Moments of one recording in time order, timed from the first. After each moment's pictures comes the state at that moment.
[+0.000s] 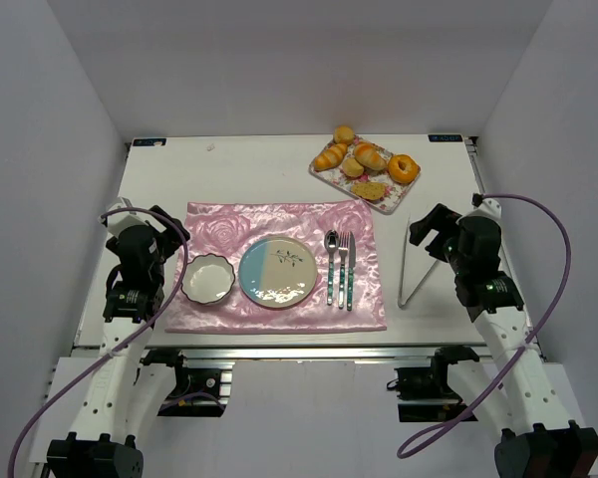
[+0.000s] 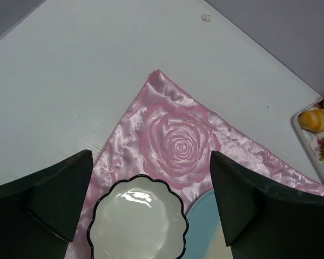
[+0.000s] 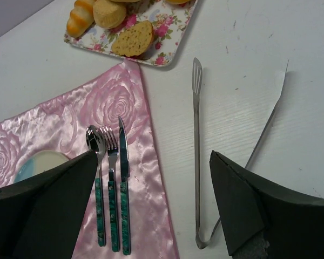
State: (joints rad) left arm -0.04 0.70 0.66 -0.29 -0.33 -0.53; right arm 0.14 0.75 0.69 -0.35 0.05 0.50
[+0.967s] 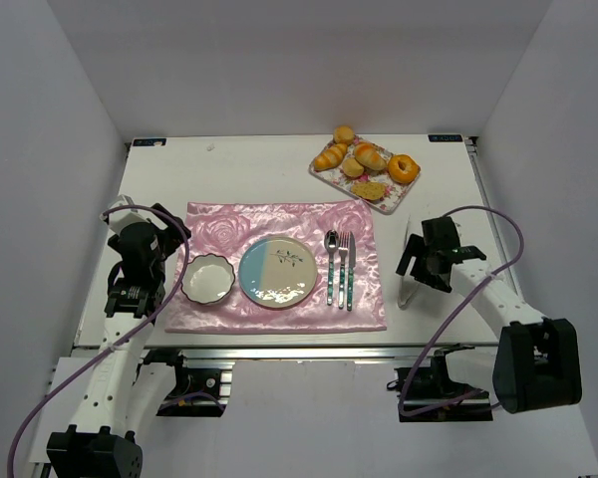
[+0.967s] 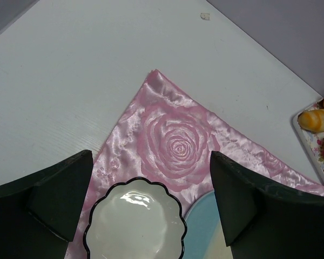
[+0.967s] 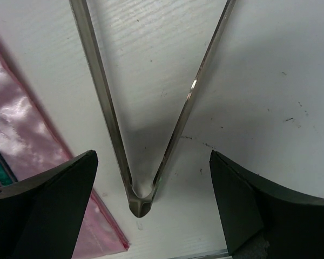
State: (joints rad) left arm -0.04 0.74 0.66 -0.26 -0.32 -0.54; right arm 0.18 1.18 0.67 -0.56 0.15 0.49
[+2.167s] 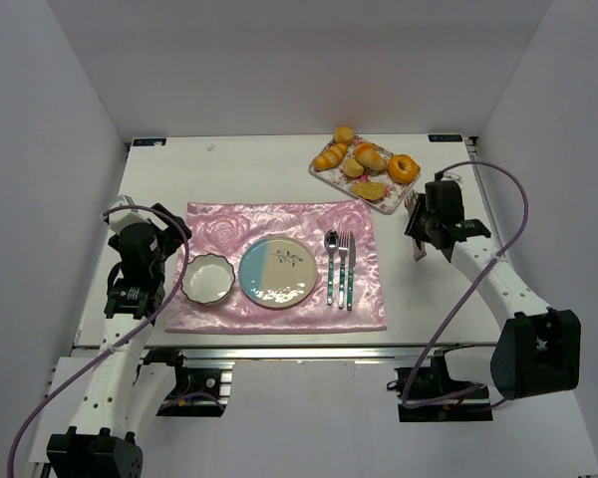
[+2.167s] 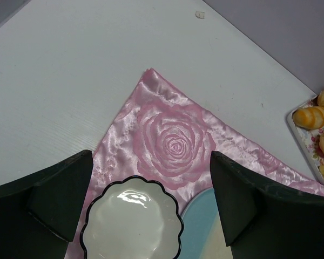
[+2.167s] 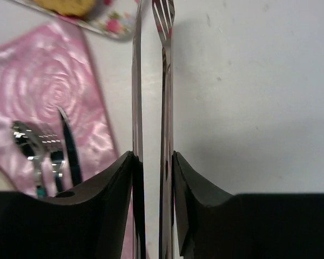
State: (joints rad) left arm -0.04 0.73 0.66 -0.26 -0.30 -0.54; right arm 0.21 1.27 0.91 -0.43 0.18 0.40
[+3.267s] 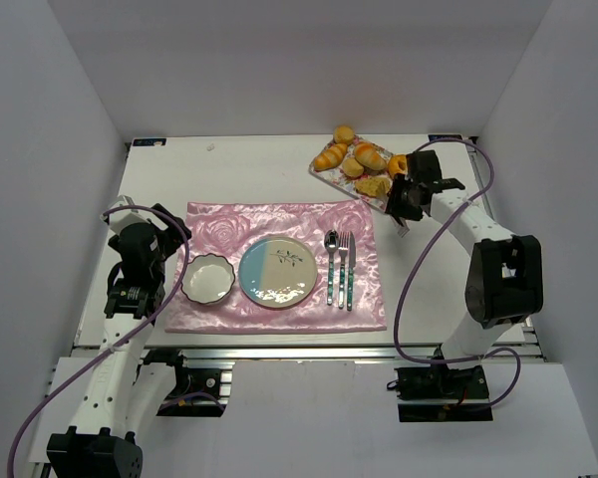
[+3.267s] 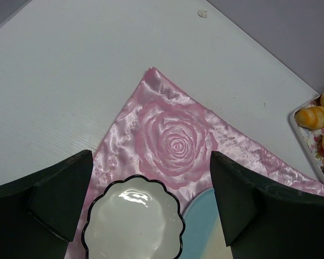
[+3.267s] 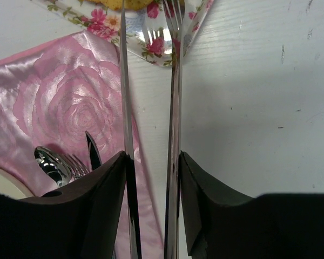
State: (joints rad) left arm -0.04 0.73 0.66 -0.27 -0.31 -0.54; right arm 0.20 1.68 1.26 -0.50 0.01 0.36
